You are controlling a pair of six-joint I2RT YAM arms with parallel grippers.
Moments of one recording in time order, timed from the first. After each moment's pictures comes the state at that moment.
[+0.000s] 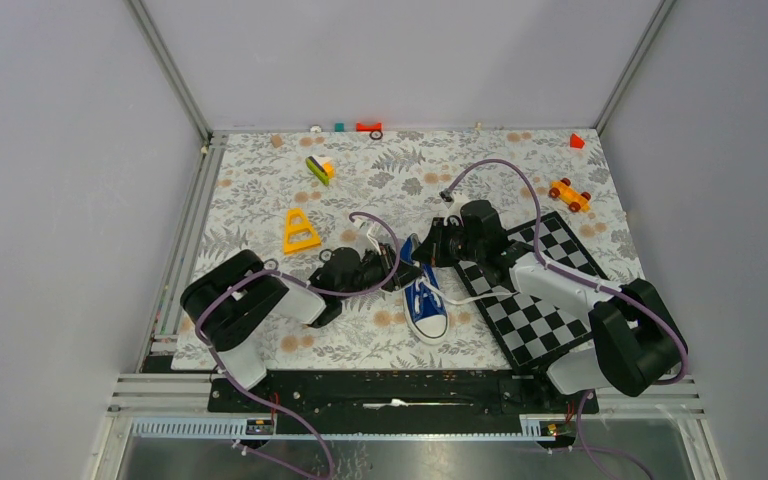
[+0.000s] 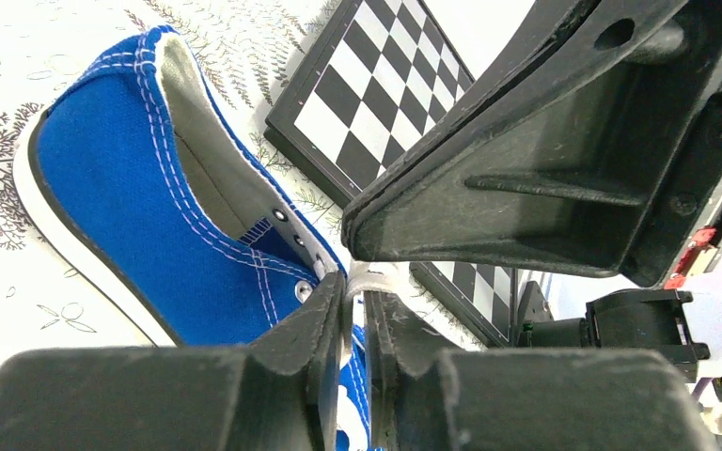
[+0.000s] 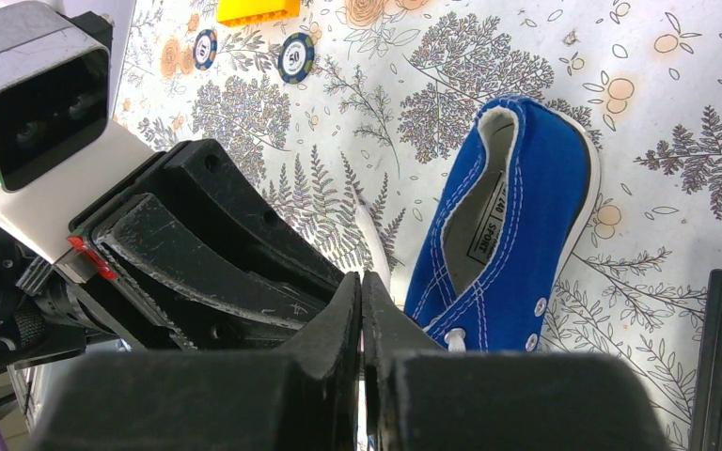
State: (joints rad) left arm -0.78 1.71 0.49 1.04 0.25 -0.82; right arm 0.56 1.41 0.75 0.09 -0.36 0.56
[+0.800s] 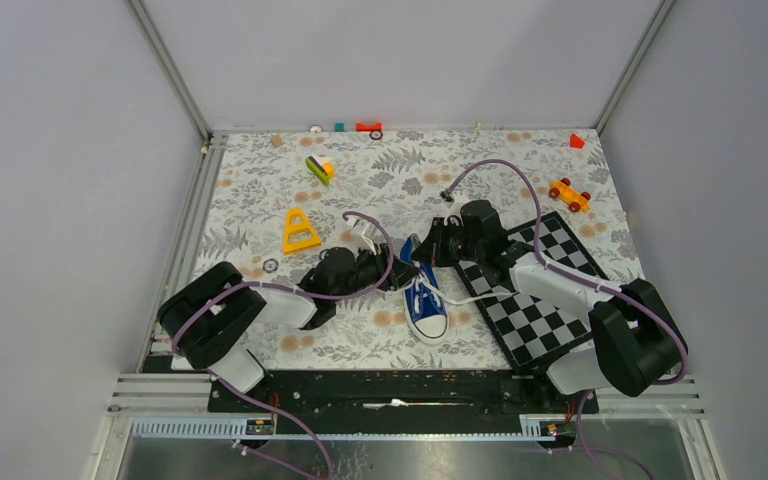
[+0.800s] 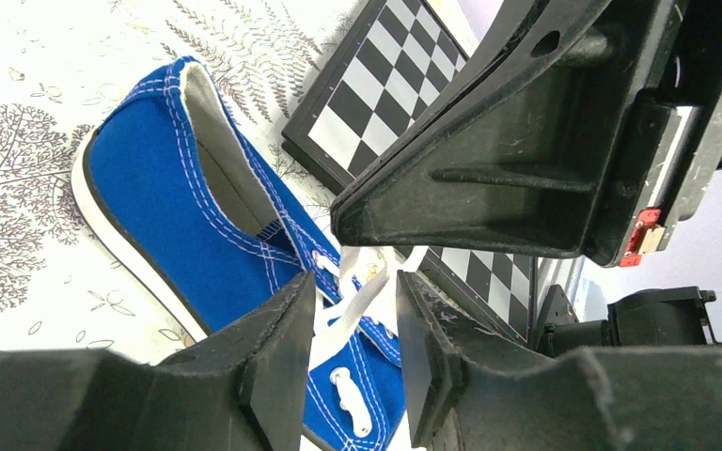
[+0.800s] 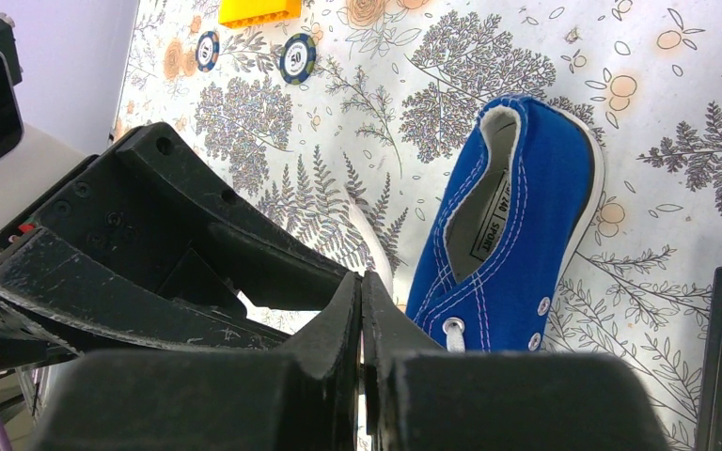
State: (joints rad) left arm -0.78 1.57 0.46 0.92 0.19 -0.74; right arm 0.56 1.41 0.75 0.09 -0.36 0.57
